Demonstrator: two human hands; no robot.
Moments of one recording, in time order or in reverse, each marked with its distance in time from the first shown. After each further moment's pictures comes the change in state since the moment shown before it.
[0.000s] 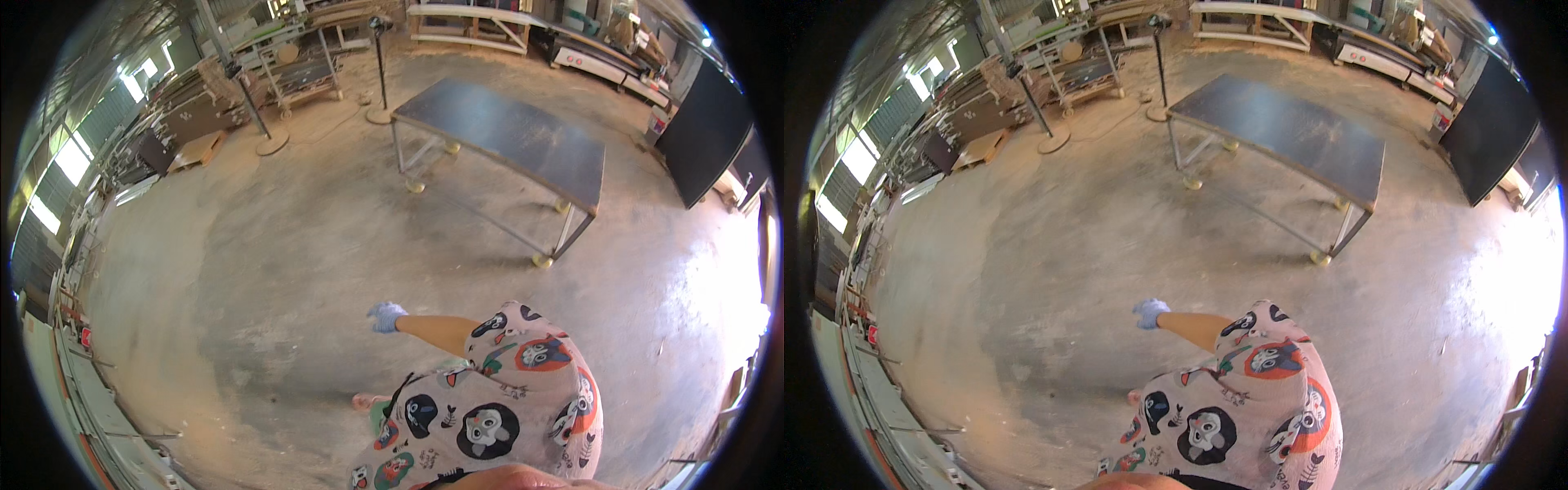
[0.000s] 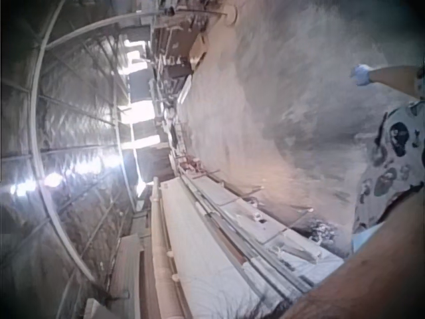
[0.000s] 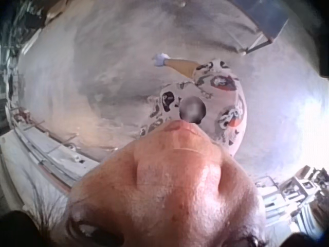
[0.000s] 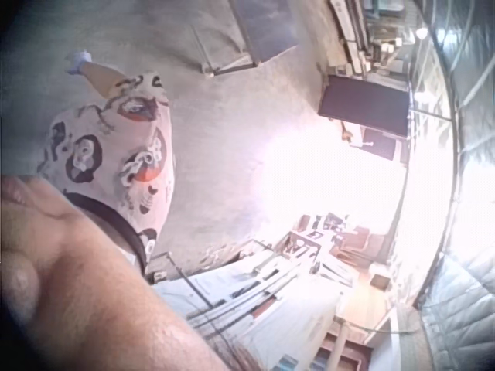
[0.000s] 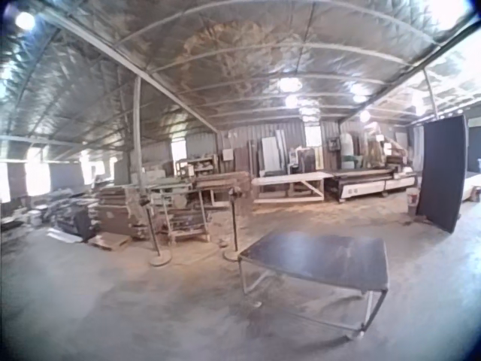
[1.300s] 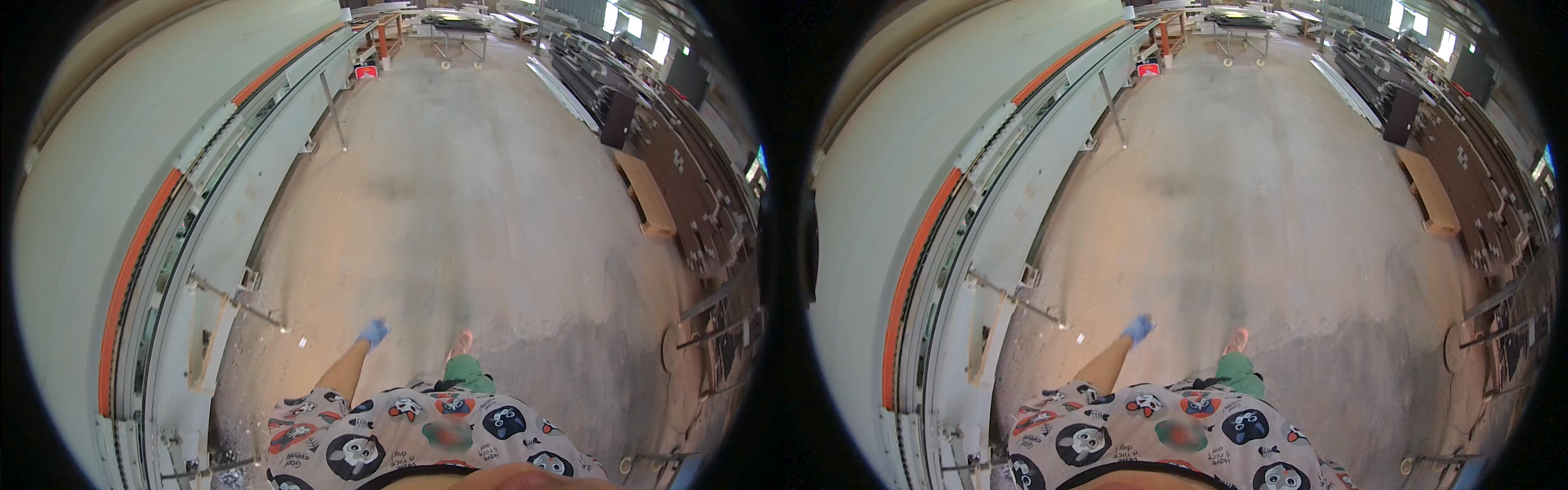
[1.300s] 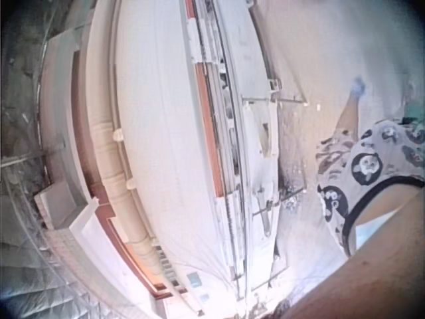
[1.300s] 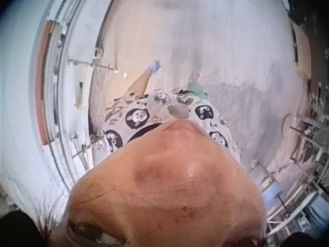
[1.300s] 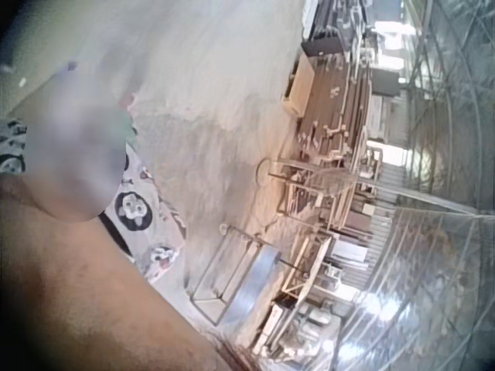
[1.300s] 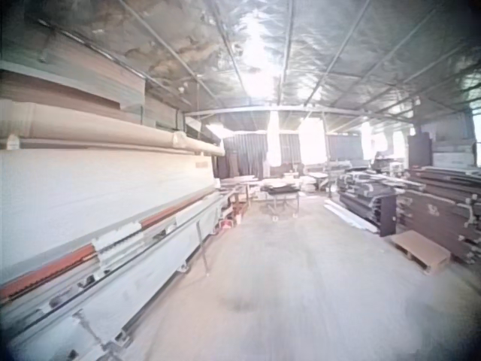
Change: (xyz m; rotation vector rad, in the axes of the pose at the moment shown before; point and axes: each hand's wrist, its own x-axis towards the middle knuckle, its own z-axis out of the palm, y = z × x) left_hand 0.106 -0.050 -0.026 0.268 0.461 0.287; right_hand 0.101 0.299 0.256 -0.223 -0.570 0.065
